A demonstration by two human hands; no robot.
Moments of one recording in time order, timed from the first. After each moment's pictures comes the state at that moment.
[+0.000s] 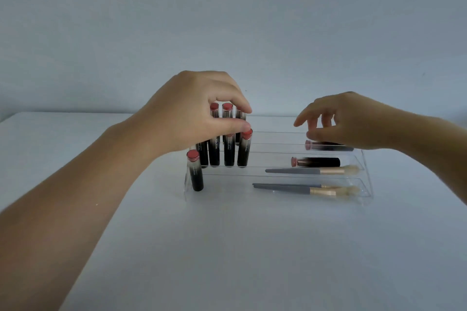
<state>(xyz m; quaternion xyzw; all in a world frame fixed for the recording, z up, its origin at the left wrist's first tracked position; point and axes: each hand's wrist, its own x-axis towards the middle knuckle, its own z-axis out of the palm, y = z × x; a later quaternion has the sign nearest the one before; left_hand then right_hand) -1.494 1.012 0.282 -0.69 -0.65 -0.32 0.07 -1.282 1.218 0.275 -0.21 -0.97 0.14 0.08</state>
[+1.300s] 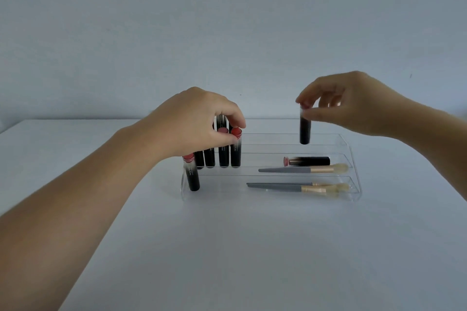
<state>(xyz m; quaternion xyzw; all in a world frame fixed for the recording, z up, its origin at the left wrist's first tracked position) -1.490 1.021 0.278 -0.66 -0.72 -0.22 0.02 -1.263 1.214 0.295 -0.17 -0.94 0.19 0.22</state>
